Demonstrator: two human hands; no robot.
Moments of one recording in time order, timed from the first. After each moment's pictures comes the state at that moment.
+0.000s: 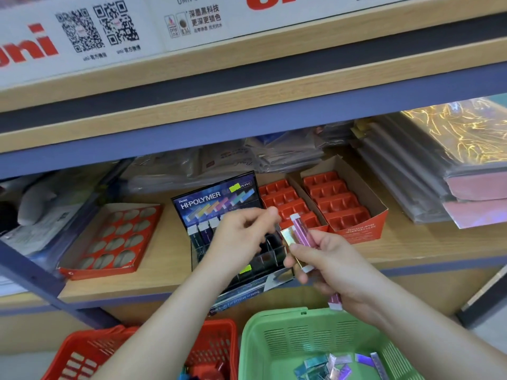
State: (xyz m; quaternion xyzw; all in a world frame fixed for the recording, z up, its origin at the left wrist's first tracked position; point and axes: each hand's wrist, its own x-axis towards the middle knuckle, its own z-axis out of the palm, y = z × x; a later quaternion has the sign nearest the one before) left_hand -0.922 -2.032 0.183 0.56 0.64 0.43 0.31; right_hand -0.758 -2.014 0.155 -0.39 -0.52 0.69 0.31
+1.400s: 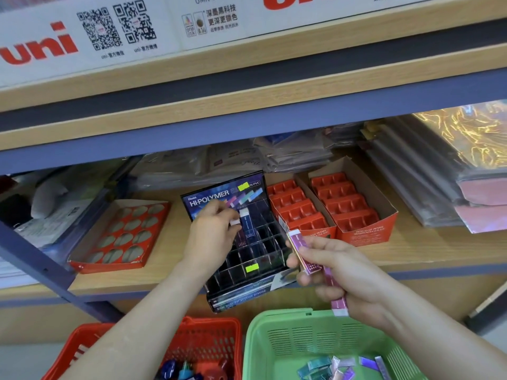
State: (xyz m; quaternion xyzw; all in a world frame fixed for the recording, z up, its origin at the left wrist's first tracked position) left_hand -0.994 -2.014 0.140 0.65 0.72 0.24 -0.11; right_hand -0.759 -2.015 0.152 -0.39 -0.42 0.77 0.28
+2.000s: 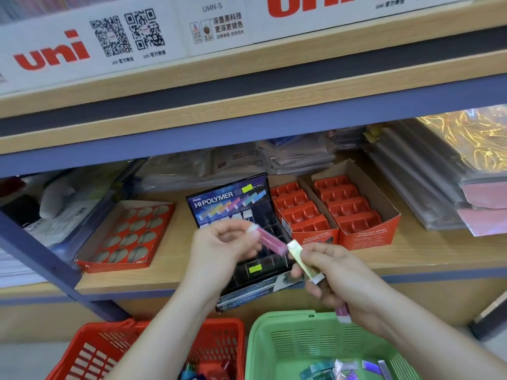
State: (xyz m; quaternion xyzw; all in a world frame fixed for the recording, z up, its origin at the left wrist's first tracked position) left_hand -0.945 -2.068 0.180 0.38 0.63 0.57 0.36; right_hand -0.762 -2.023 0.153 -0.42 -0.50 0.71 0.26
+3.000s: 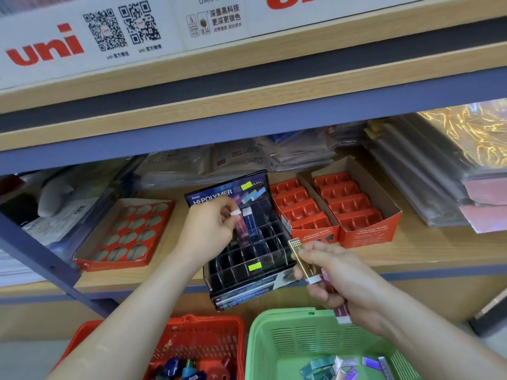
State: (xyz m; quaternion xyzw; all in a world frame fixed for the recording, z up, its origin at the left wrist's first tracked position) left_hand -0.991 -2.024 0.176 0.62 0.73 0.29 0.03; right_hand -0.763 -2.023 0.152 -0.43 -0.46 0.73 0.25
